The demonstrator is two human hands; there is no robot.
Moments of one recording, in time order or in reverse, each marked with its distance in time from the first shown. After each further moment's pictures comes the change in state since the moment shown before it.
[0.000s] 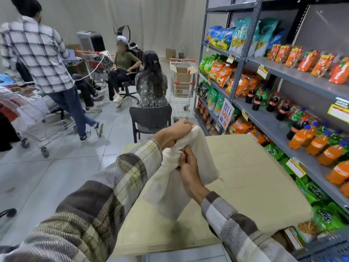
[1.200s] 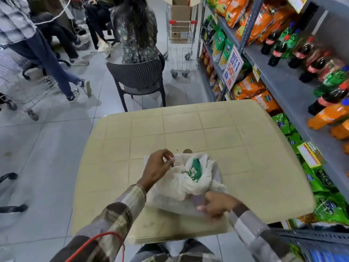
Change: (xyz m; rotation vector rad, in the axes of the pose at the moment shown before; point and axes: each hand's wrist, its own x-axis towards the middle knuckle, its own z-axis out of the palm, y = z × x) left_hand 0.119 -0.198 0.133 0.220 0.289 -0.094; right_hand 0.065 0.104 -0.241 -0.971 -0.836 0.907
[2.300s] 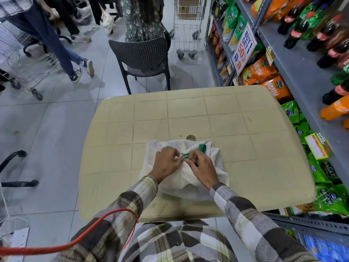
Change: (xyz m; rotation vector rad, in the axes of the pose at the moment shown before) left_hand -0.016 0.000 0.031 0.313 -0.147 -0.080; right_hand 0.083 -0.021 0.003 0.230 0.907 -0.531
